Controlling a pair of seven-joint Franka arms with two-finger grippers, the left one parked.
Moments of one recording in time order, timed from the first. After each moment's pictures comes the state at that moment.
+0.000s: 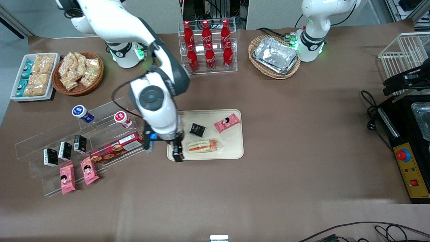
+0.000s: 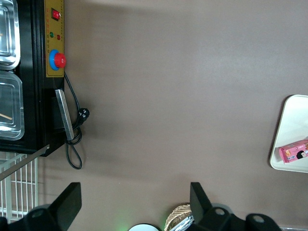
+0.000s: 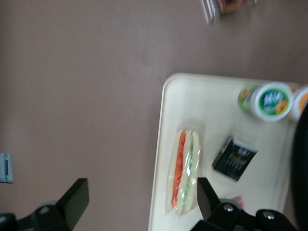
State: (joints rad) arm 0.67 0.51 -0.19 -1.45 0.08 2.06 1.96
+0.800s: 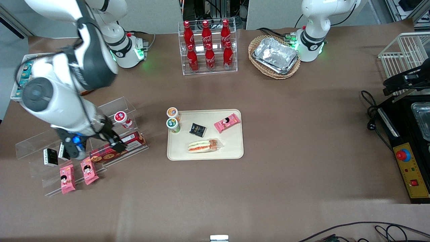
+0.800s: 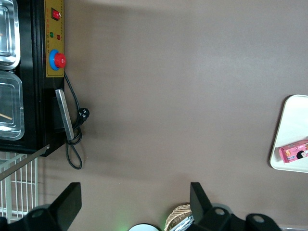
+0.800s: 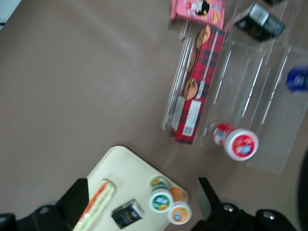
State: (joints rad) arm 0.41 0.27 -0.19 -1.50 0.07 1.72 1.10
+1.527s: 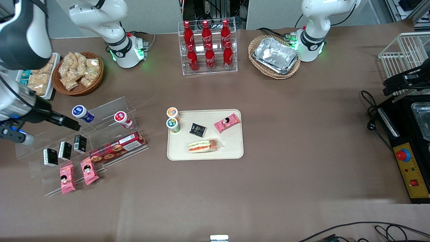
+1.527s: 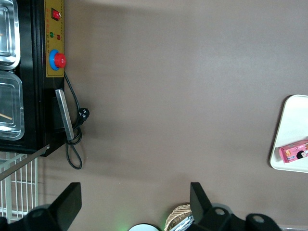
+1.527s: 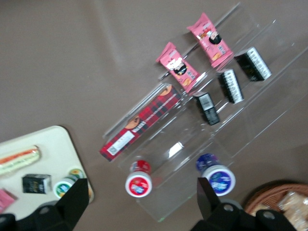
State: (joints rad) arm 0.19 0.07 -0.19 -1.62 0.03 1.66 0.33
